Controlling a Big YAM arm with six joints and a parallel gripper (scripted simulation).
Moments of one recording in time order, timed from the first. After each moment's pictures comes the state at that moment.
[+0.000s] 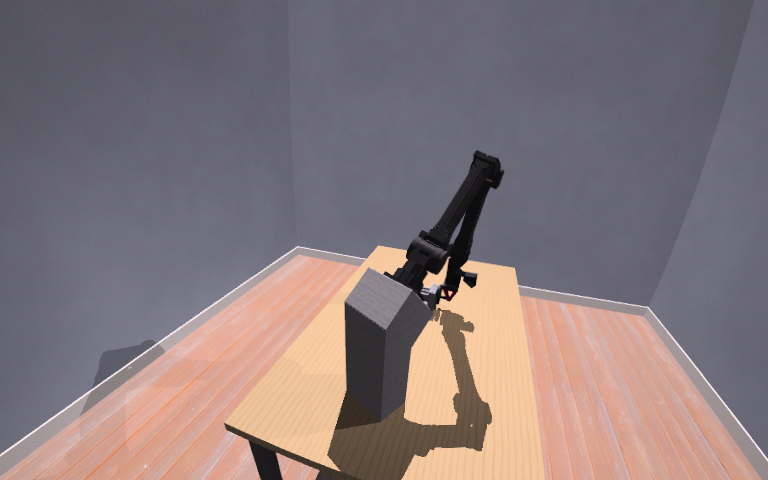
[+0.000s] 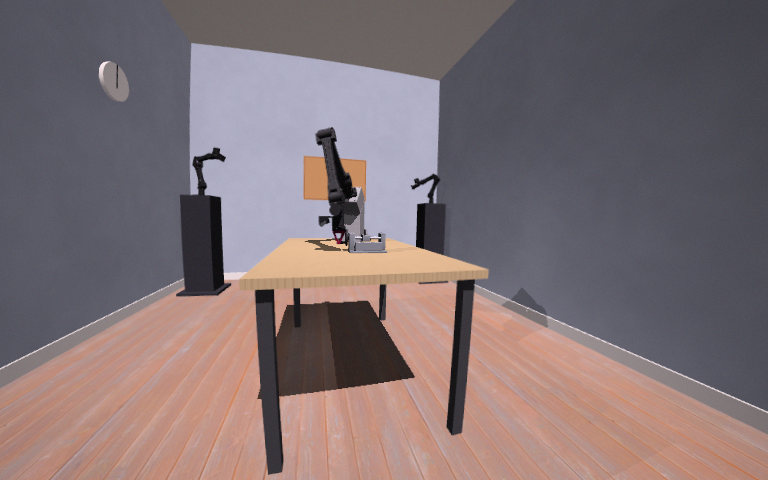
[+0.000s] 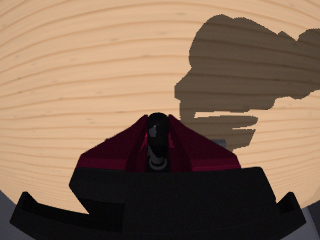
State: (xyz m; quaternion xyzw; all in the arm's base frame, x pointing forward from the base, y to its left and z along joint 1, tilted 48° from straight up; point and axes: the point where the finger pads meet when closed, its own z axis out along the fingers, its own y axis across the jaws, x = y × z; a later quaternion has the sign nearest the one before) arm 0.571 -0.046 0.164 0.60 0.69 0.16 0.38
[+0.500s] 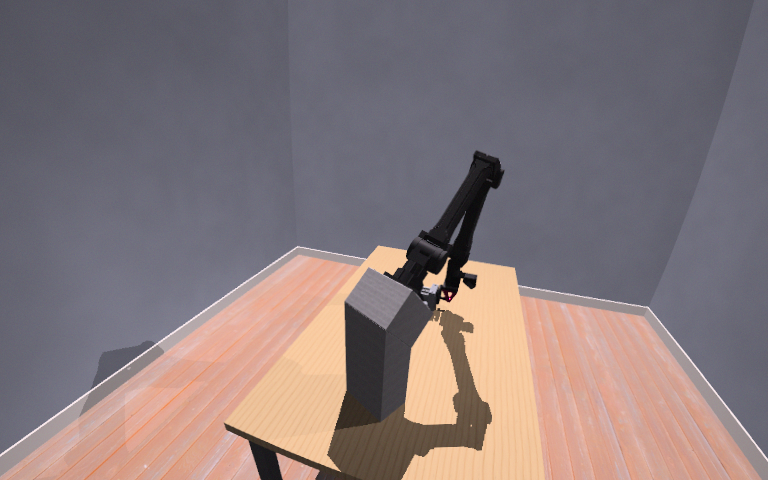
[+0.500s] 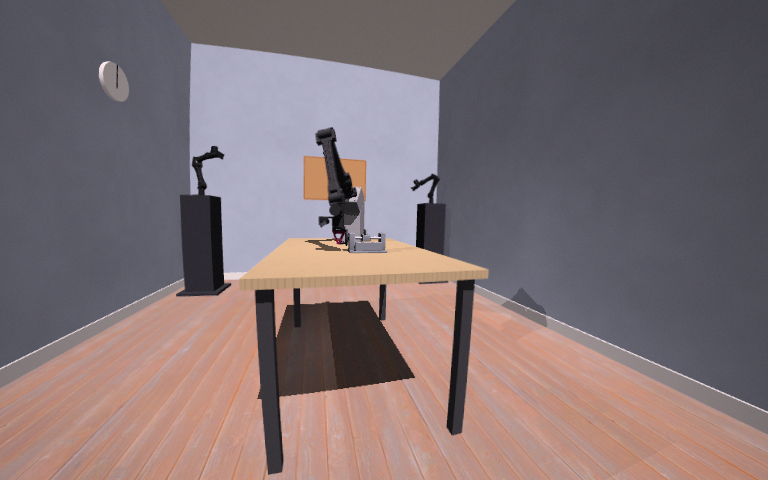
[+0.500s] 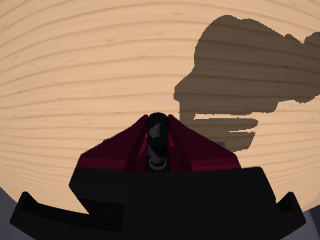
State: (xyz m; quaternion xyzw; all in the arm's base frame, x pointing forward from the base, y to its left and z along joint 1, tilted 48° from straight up) arm 0.570 -0.048 0.159 0.60 0.68 0.17 0.38
